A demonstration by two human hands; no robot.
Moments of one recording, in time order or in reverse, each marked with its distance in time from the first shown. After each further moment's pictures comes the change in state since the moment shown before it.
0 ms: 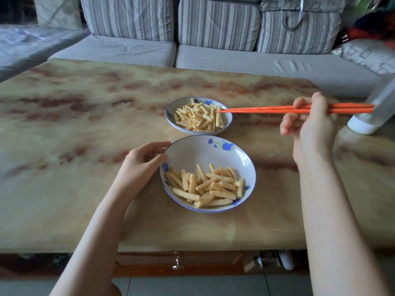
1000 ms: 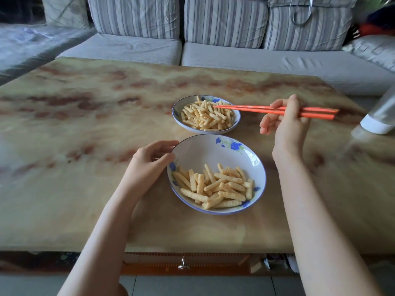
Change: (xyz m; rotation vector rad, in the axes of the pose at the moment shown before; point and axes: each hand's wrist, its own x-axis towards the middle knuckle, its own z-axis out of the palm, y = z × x) left_hand 0.003 -0.002 0.000 -0.013 -0.018 0.008; right_hand 0.005 0.048 0.026 -0.095 -0.067 -0.023
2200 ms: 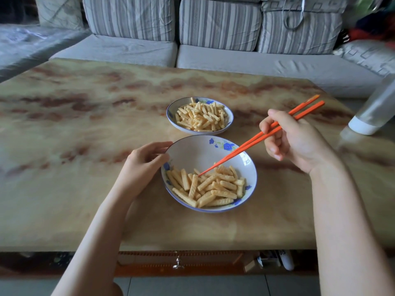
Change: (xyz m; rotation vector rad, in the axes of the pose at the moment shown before) left_hand -0.003 0.000 -0.001 0.019 -0.022 -0.005; right_hand -0.013 -0.045 -0.042 -0.225 -0.579 0.269
